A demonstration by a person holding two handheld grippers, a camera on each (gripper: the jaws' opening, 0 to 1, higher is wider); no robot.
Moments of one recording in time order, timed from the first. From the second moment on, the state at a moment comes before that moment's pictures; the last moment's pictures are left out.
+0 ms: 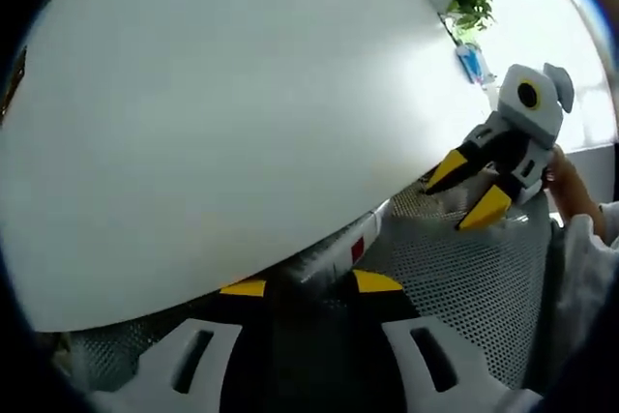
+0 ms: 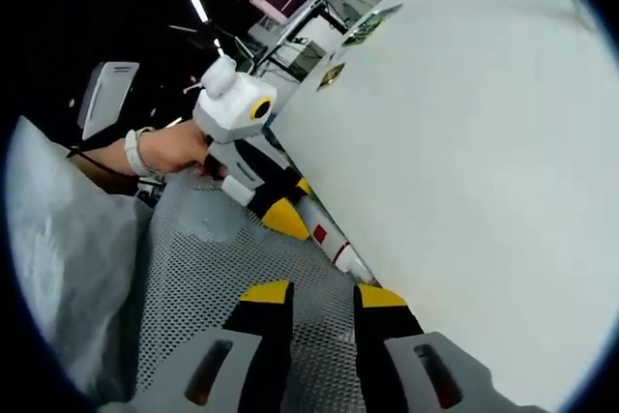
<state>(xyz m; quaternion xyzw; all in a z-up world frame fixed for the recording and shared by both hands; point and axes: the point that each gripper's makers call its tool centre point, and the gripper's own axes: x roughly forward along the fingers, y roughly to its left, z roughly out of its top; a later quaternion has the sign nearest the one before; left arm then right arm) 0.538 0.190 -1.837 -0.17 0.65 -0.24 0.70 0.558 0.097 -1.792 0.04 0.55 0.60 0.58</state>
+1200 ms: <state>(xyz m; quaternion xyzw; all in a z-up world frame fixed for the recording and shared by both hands) 0.544 0.169 -1.807 -0.22 0.62 -0.27 0.70 0.560 0.090 -1.793 0.04 0.55 0.60 0.57</state>
